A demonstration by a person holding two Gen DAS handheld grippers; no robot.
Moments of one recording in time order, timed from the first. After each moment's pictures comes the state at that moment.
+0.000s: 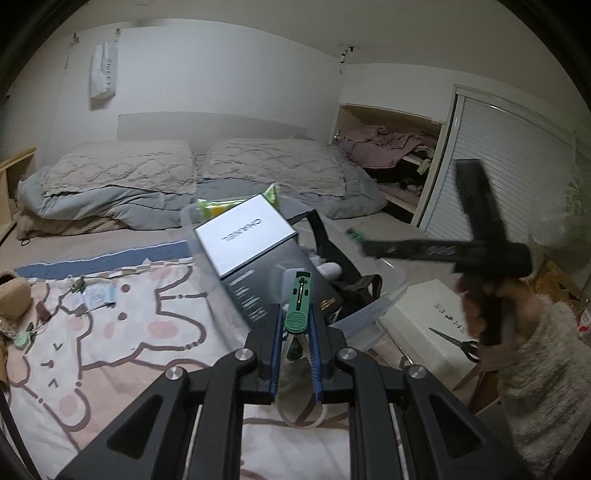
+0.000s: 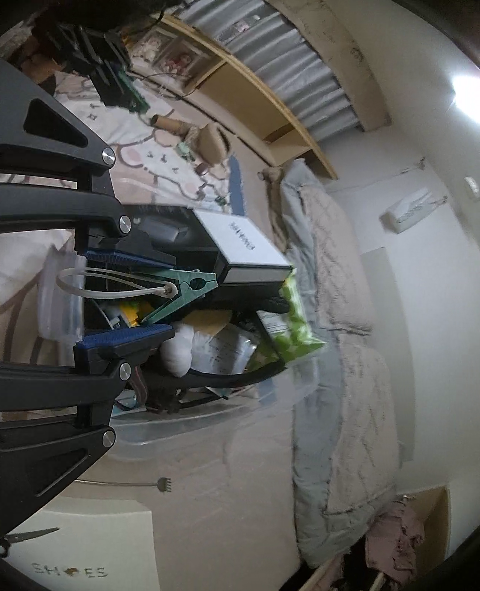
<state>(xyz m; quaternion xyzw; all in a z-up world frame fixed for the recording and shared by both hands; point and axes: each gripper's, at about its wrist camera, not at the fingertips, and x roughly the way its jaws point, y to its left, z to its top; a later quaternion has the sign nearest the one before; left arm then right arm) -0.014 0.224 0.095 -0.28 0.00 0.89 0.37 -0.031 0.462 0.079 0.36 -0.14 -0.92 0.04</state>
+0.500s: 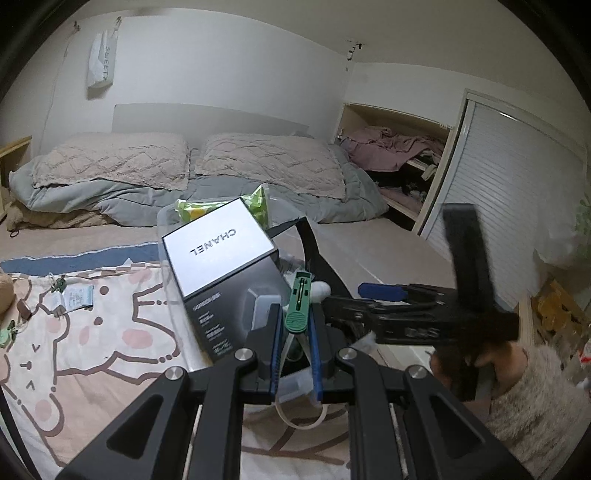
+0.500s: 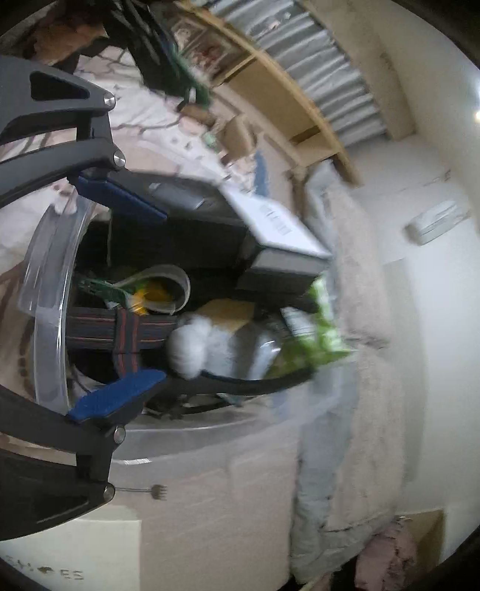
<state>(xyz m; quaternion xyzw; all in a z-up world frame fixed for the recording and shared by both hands) -0.039 0.273 0.097 -0.30 -0.02 0.88 0.36 -0.034 0.471 0.060 0.36 -0.11 -0.92 0.07</state>
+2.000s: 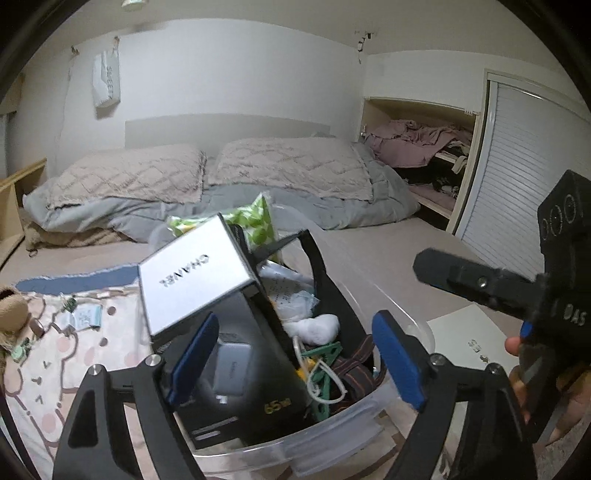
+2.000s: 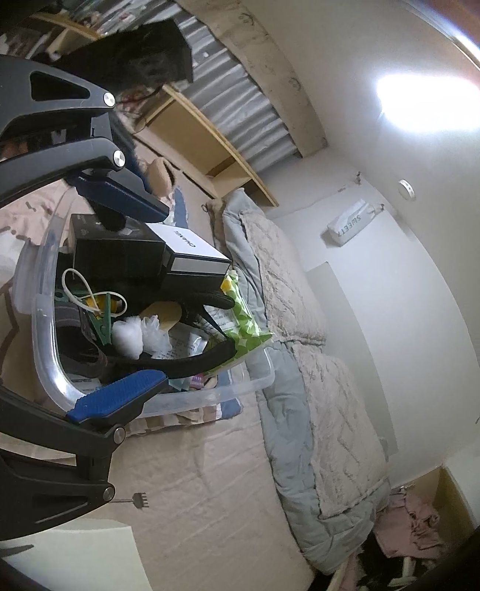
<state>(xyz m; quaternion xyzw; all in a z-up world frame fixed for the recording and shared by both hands) -0.053 0.339 0.093 -0.27 0.02 0.92 0.29 -0.004 0.525 0.090 0.24 -0.22 -0.94 0.09</state>
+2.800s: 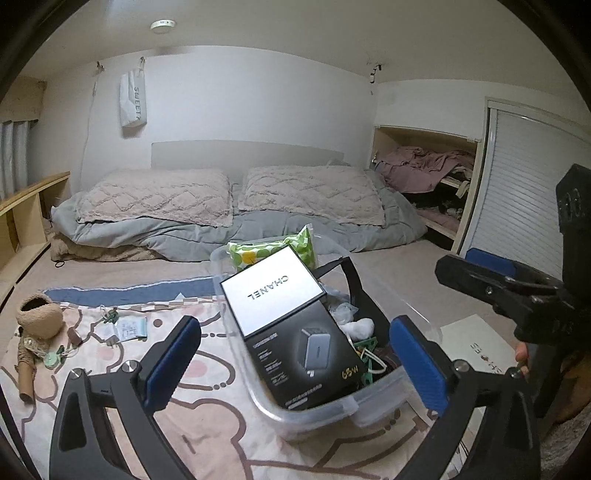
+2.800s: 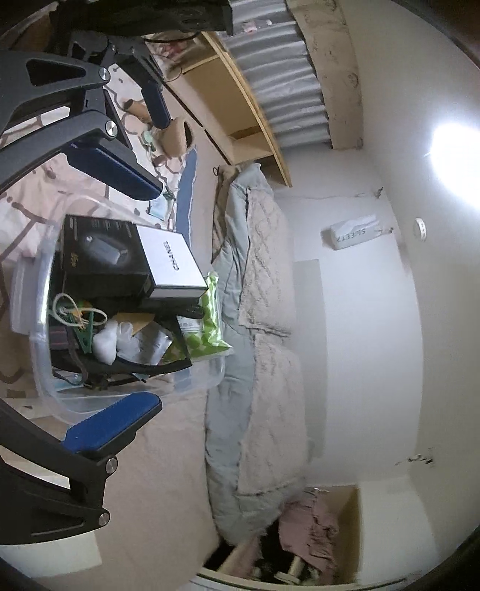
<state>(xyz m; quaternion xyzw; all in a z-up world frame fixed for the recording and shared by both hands) -0.025 0.245 0.132 -0.24 0.01 0.93 0.28 0.028 0.426 0.151 0.21 -0.06 -0.98 0.00</state>
